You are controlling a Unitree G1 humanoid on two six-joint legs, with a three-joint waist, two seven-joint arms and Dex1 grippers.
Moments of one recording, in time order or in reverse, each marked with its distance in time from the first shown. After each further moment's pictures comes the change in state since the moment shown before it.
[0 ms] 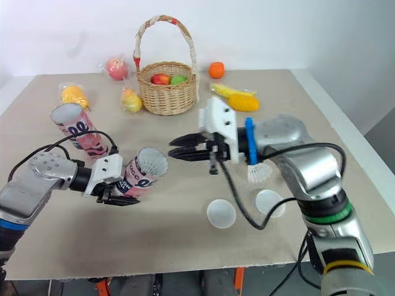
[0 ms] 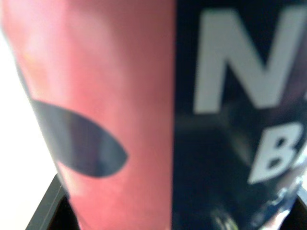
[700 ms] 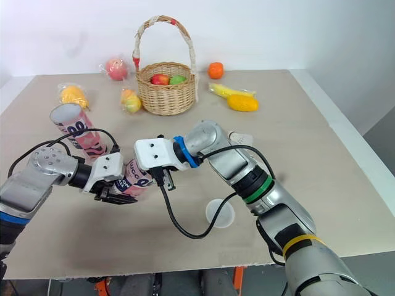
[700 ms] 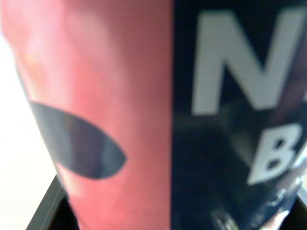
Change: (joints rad) left arm -0.055 -0.008 -0.033 0.045 0.024 -0.005 -0.036; right arm -0.138 0.265 0.214 0.351 -0.306 -0.275 0.161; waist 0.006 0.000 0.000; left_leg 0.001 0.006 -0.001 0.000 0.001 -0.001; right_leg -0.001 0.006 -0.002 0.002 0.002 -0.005
